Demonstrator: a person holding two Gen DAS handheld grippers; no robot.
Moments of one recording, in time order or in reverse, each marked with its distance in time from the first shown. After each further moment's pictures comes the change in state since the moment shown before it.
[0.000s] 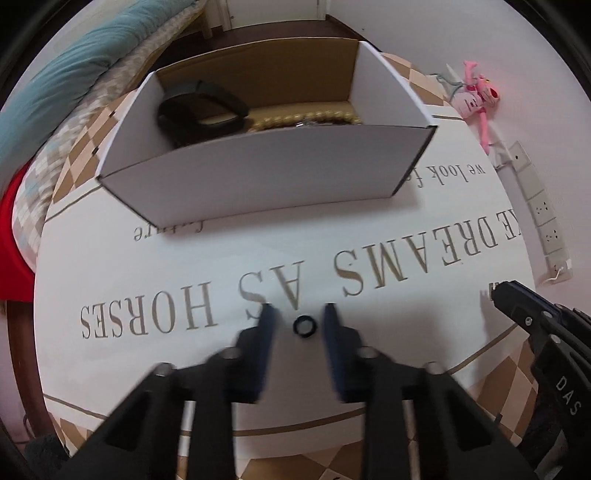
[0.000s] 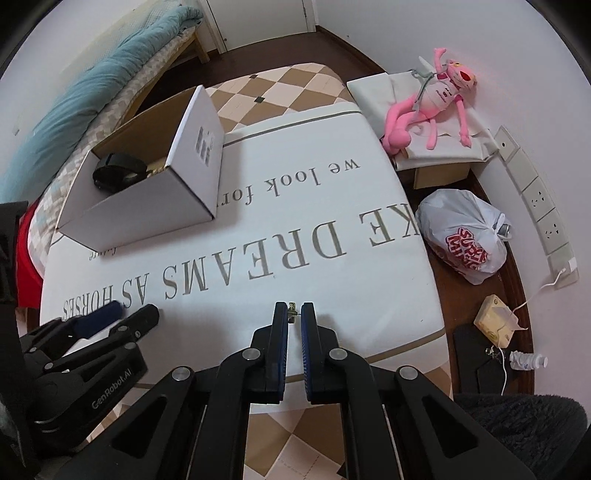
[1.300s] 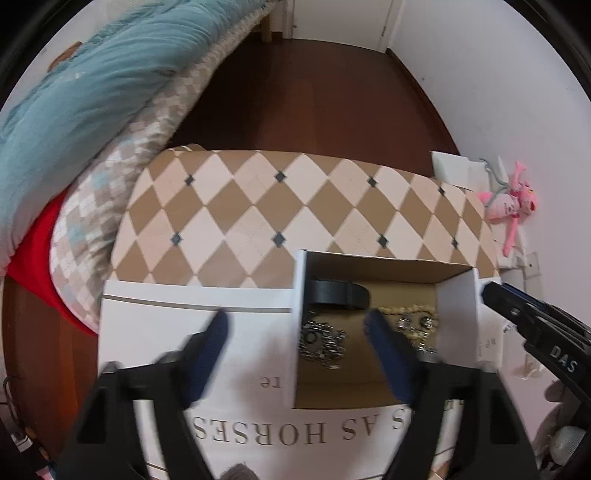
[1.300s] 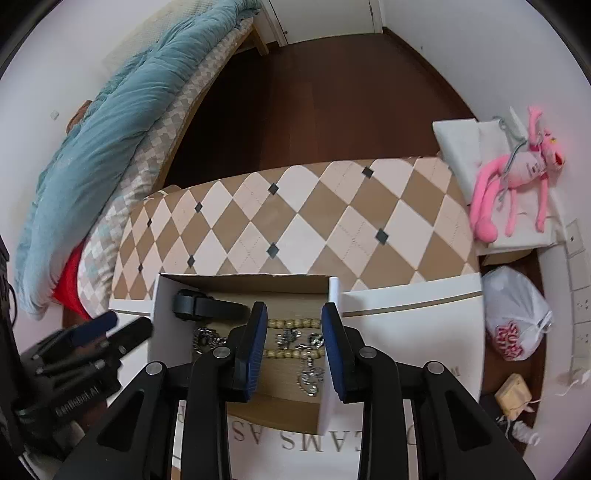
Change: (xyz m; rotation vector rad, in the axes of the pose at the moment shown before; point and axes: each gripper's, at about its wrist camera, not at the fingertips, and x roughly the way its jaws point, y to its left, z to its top) left arm -0.059 0.136 0.133 -0.232 -0.043 0.003; right arm 0.001 0.095 0.183 -0.139 0.047 0.154
